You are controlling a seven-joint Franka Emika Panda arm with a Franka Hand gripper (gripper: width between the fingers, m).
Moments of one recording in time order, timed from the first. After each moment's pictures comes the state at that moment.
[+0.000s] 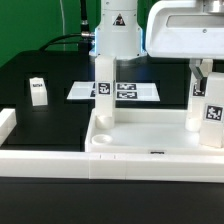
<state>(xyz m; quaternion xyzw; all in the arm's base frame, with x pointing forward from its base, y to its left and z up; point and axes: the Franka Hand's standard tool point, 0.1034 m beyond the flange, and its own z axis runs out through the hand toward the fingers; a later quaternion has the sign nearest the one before) 0.625 0.104 0.109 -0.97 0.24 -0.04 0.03</state>
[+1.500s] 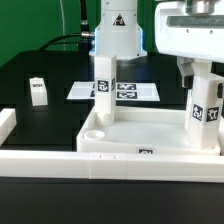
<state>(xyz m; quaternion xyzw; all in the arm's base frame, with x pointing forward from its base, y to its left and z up) 0.628 0.089 0.110 -0.87 0.50 -0.04 0.06</state>
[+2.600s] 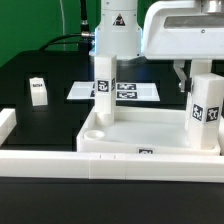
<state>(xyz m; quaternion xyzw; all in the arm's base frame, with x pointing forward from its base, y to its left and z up) 0.625 0.102 0.108 -0.99 0.11 -0.06 0.02</state>
